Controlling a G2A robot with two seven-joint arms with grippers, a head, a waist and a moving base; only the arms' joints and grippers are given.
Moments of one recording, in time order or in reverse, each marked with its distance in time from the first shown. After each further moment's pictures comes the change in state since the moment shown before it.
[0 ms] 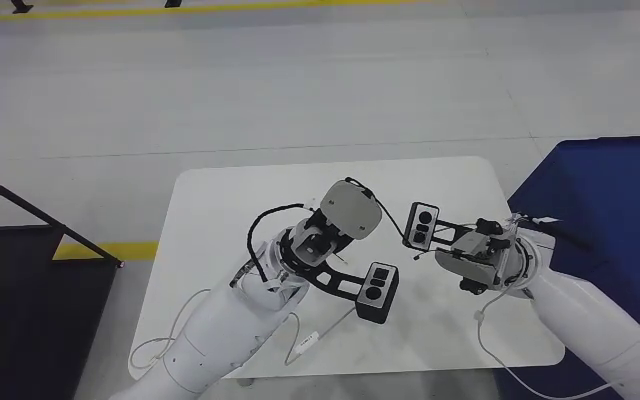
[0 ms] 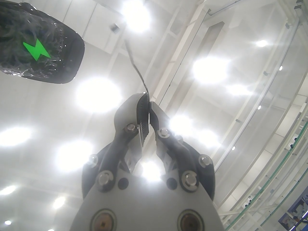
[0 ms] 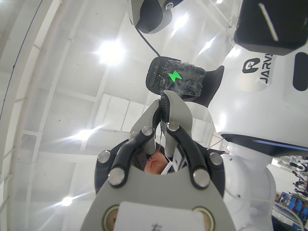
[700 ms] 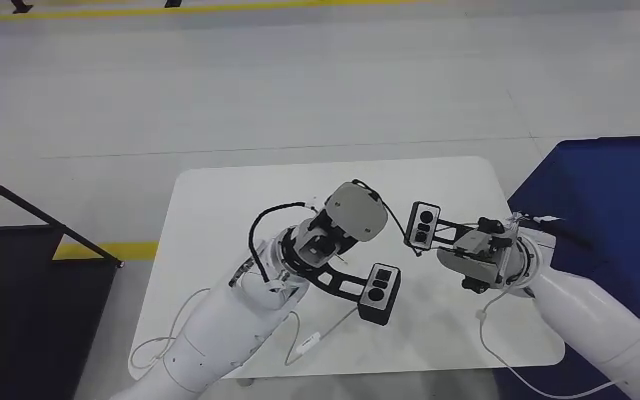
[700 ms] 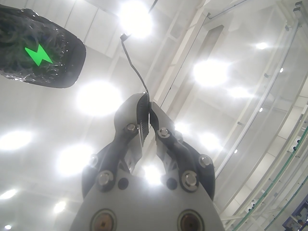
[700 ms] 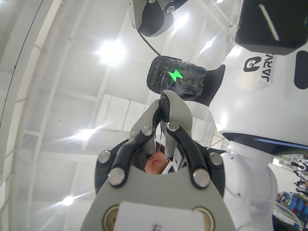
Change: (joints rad) left arm 0.002 -0.007 -0.012 -0.008 0.000 -0.014 0.050; right arm 0.029 0.025 -0.040 0.006 0.021 -0.016 0.016
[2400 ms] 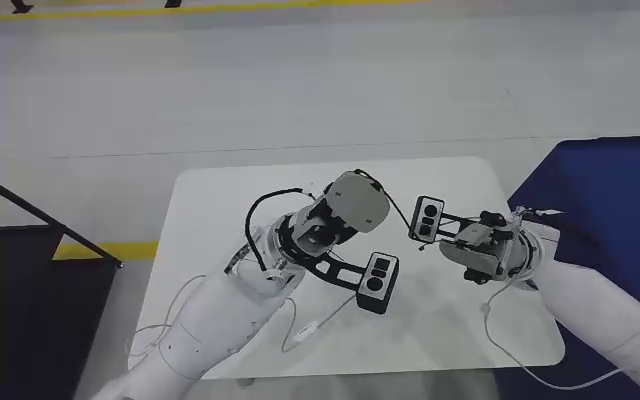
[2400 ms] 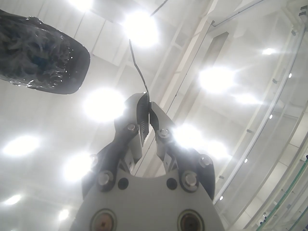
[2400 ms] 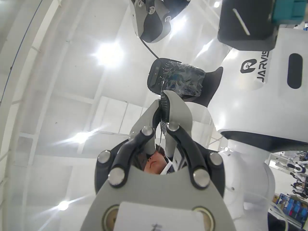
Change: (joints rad) left arm -0.070 0.011 0.004 0.027 0.000 0.016 -0.005; right arm 0.125 0.061 -0.143 0.055 0.027 -0.055 0.056
